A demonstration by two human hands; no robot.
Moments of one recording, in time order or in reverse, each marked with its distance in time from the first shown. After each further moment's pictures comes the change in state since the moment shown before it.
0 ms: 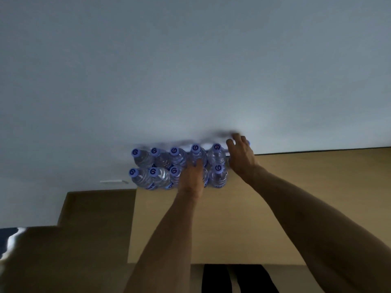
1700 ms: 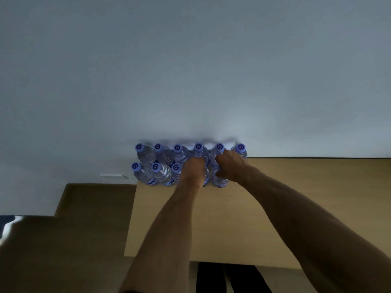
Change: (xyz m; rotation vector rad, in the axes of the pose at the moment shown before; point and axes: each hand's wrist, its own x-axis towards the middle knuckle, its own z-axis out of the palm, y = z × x) left_hand 0.012 0.000 -0.013 -0.251 -0.059 -0.126; right_hand -0.001 -0.028 0.004 -0.141 -0.271 -0.248
